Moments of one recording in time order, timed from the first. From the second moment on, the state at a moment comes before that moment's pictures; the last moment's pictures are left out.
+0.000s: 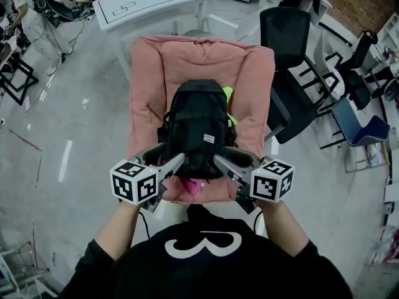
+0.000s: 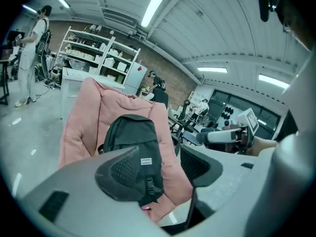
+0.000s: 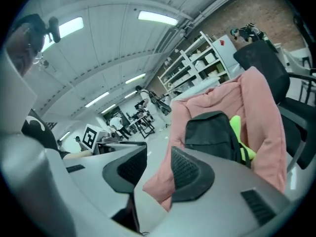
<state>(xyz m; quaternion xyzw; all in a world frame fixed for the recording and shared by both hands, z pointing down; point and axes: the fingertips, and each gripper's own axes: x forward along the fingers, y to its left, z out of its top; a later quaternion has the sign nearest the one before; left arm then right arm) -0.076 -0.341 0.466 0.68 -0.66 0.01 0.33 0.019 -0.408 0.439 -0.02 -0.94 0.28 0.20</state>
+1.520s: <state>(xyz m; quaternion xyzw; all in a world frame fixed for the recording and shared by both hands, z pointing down) 0.044 -0.166 0.379 0.77 -0.59 -0.01 0.24 0.070 -0.195 0.371 -0.12 -0.96 0.22 0.13</state>
